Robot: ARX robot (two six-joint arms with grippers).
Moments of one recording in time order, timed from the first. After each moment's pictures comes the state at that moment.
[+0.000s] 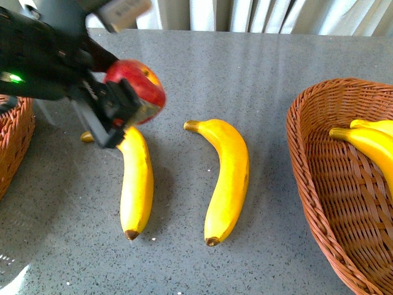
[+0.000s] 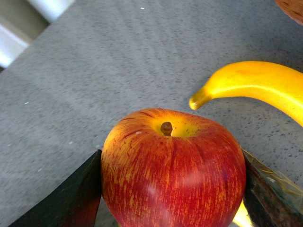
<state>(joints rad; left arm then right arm) -0.27 1.67 0.77 0.24 0.37 0.59 0.00 0.00 0.02 0.00 0.00 0.00</state>
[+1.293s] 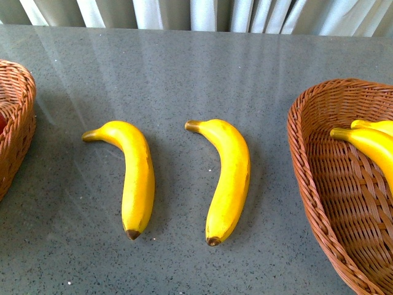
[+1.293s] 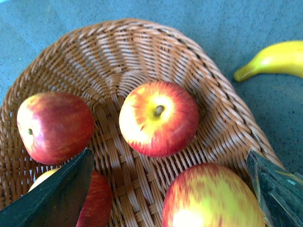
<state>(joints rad) 0.39 1.37 0.44 0.26 0.58 0.60 0.00 0.00 0.02 0.00 0.00 0.00</state>
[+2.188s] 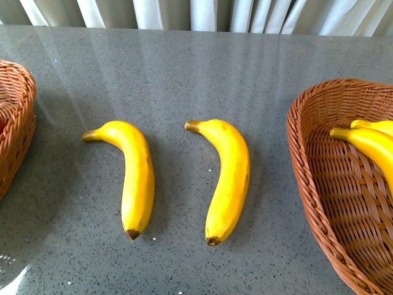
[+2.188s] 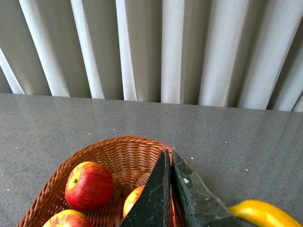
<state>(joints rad) 0.07 0.81 0.08 0.72 0.05 0.00 0.00 0.00 0.02 0.00 0.00 0.00</state>
